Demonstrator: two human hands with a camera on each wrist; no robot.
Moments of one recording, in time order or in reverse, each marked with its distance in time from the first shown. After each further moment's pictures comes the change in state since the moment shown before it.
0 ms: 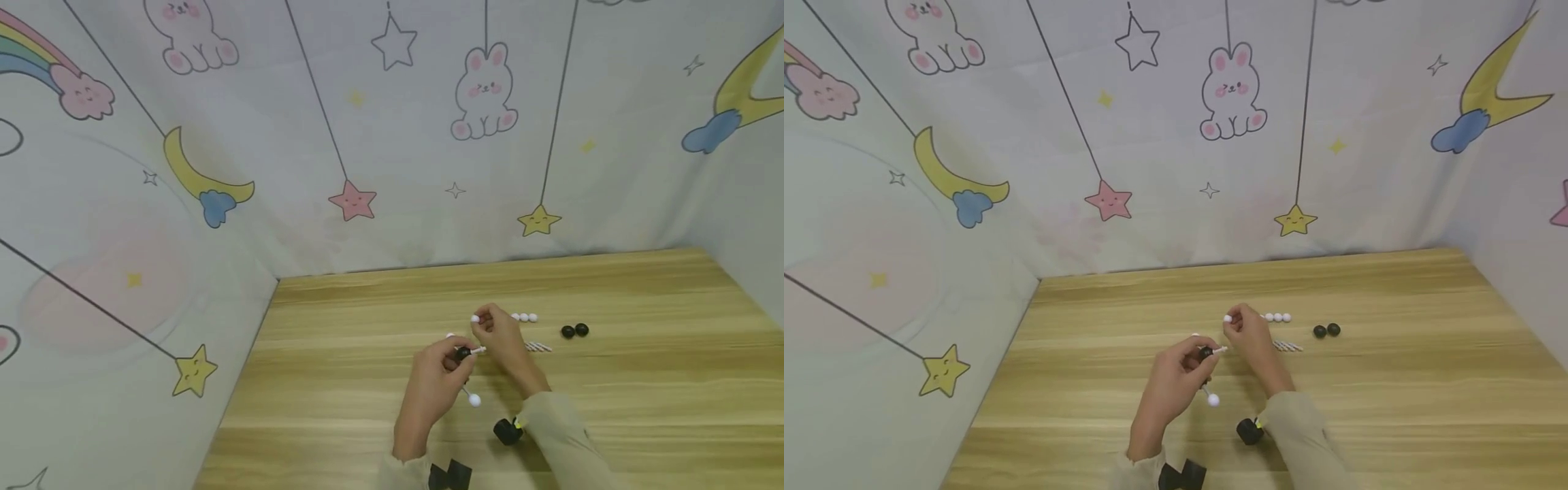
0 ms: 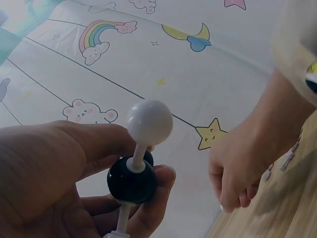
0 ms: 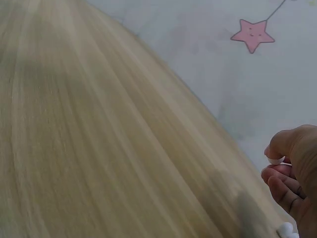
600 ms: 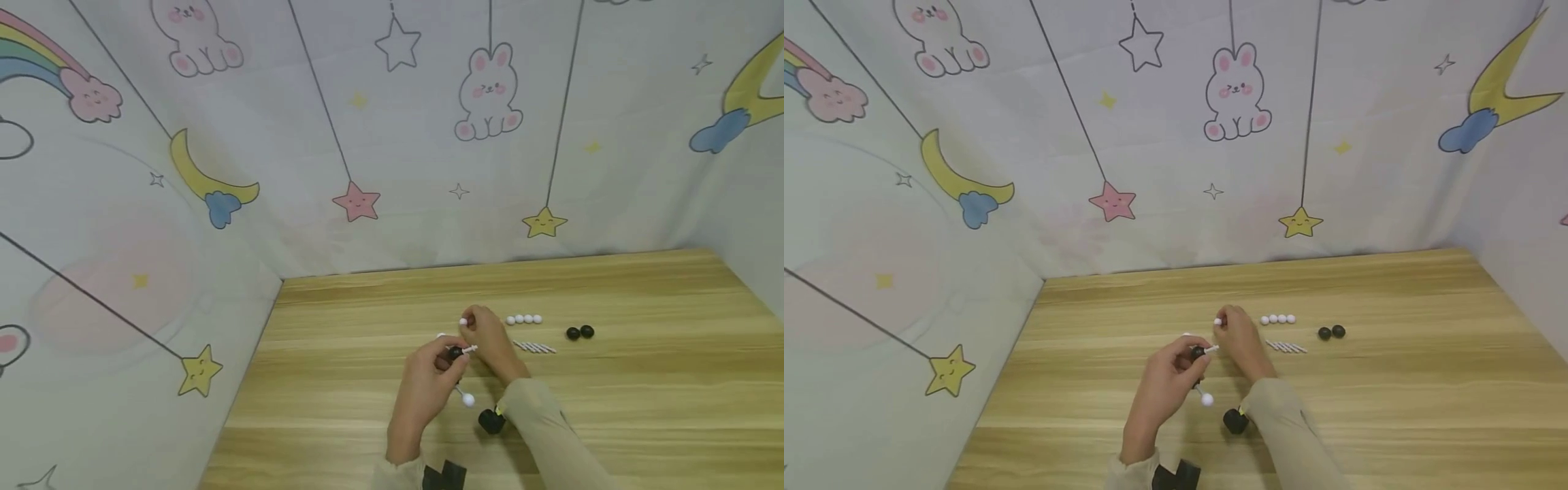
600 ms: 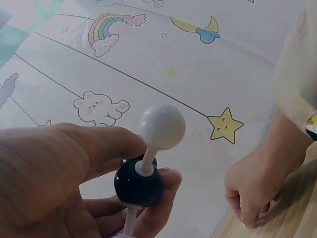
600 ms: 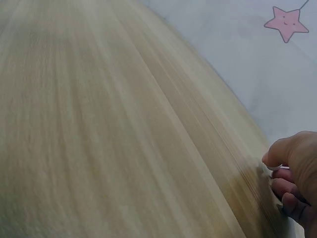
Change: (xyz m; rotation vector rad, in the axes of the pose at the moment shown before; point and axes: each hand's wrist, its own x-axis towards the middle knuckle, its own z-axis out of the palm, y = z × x) left_hand -0.003 -0.001 -0.011 0.009 0.033 -0.048; right_hand 0.017 -0.004 0.027 -0.163 -0.107 0.053
